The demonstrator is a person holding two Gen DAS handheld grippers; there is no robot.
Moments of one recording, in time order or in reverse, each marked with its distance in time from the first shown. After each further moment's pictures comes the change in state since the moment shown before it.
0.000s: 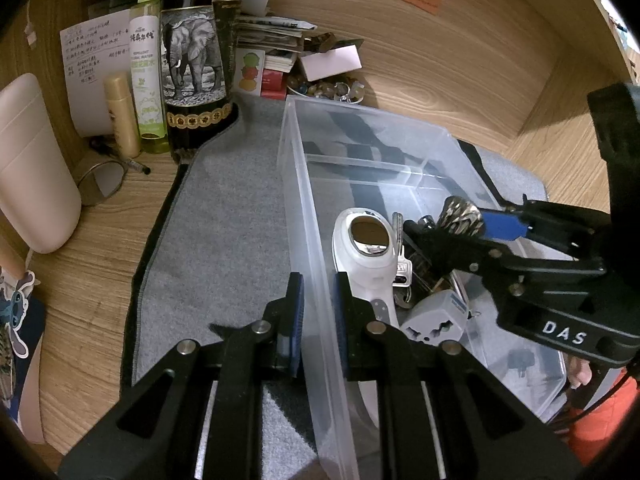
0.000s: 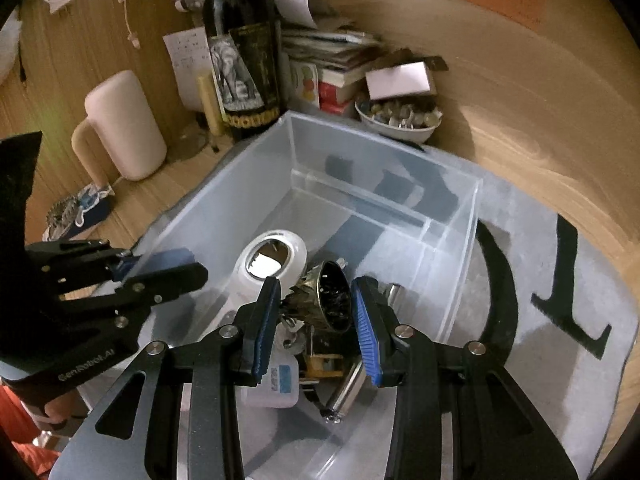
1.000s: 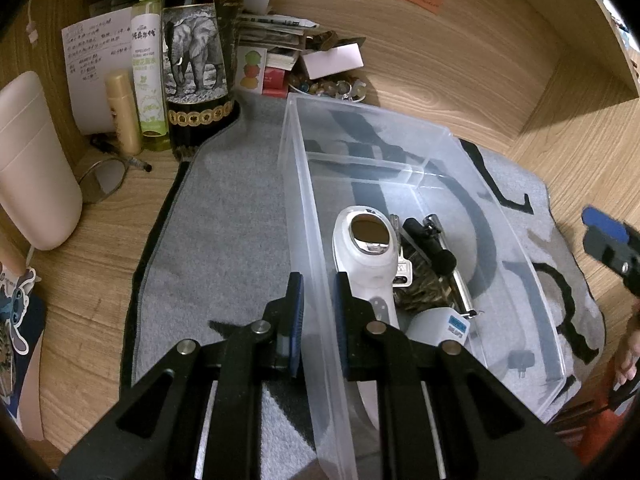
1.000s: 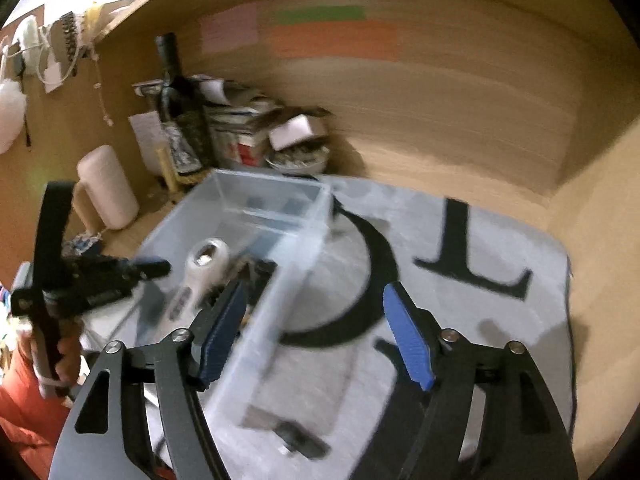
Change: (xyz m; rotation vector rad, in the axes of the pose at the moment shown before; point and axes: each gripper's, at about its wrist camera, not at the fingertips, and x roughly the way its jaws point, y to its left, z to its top) left arm 0.000 0.002 -0.001 -0.005 0.004 0.001; right arm -0.102 -0.055 -0.057 0.171 -0.195 -0.140
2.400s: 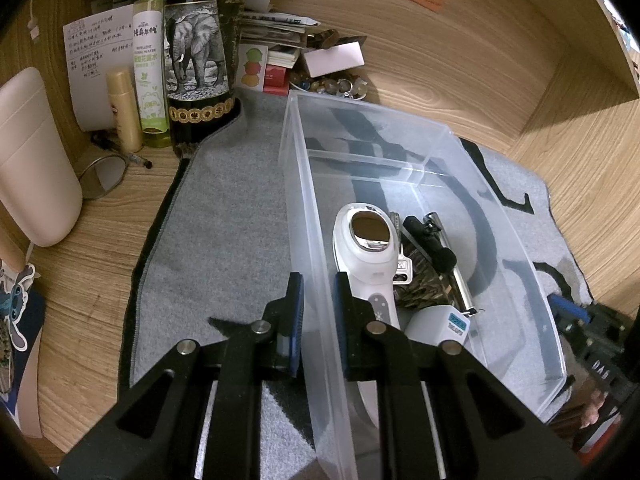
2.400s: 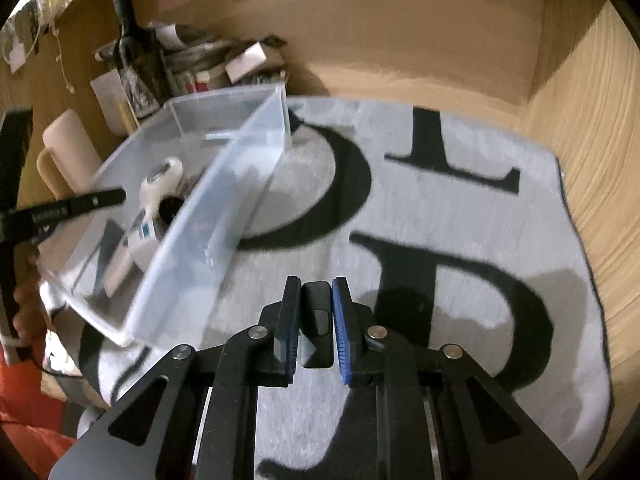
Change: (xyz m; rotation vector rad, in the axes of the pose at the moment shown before) left arm 0.000 0.000 -0.002 -0.005 0.005 -0.001; right arm 0.016 -0.010 -0.059 0.104 0.104 -0.065
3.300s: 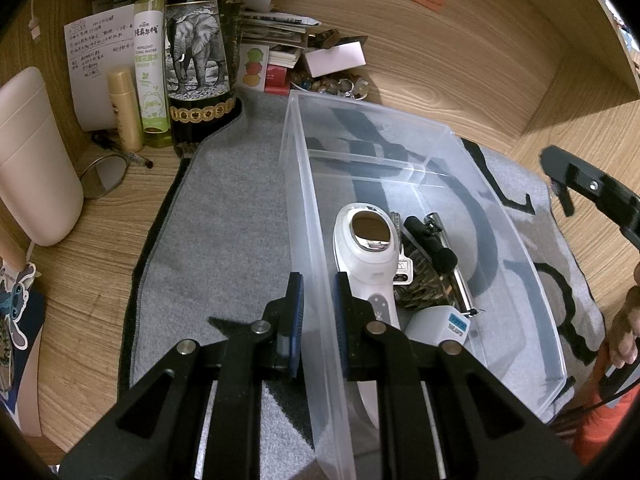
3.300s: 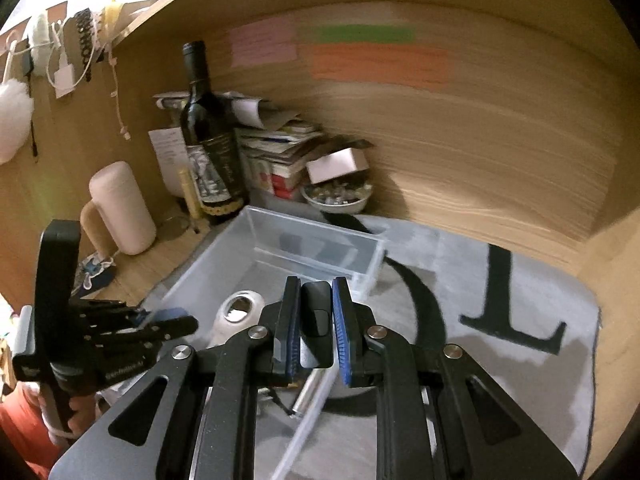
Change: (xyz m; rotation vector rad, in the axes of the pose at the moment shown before) left arm 0.000 0.000 0.000 0.000 0.000 0.000; right arm 0.000 0.067 0.092 -0.178 -0.179 0.138
